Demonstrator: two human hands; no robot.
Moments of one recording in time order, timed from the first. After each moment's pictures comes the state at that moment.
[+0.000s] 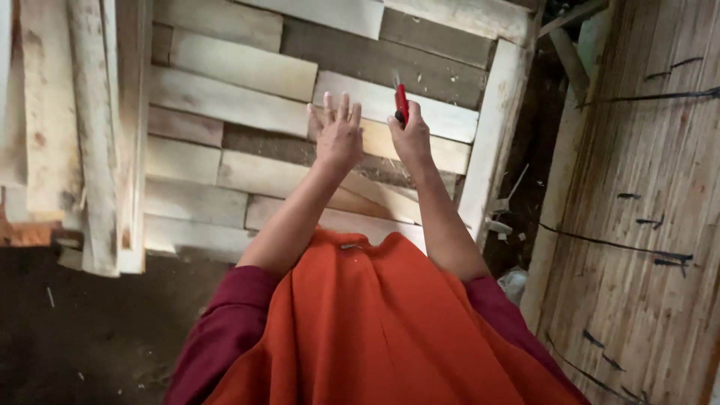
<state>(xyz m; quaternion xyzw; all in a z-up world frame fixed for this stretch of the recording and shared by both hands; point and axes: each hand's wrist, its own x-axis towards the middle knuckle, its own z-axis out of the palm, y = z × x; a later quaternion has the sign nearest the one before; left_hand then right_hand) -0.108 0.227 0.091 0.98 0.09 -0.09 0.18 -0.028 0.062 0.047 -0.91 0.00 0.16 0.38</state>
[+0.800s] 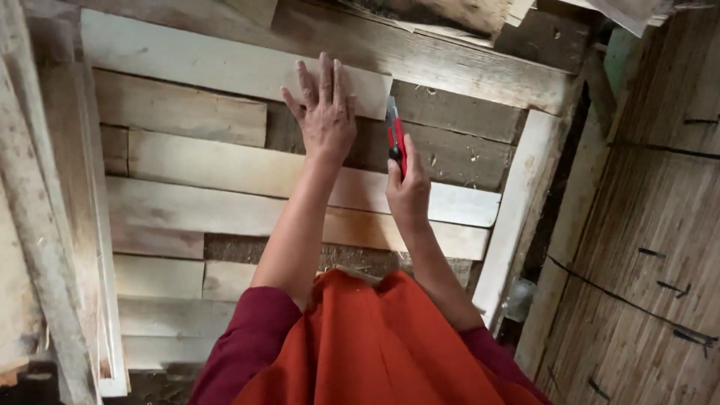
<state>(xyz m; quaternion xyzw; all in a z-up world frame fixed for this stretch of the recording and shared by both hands) 0.117 0.313 0.005 0.97 0.16 -0.01 0.16 0.058 0.130 0.010 -0.92 -0.12 -0.04 0.38</state>
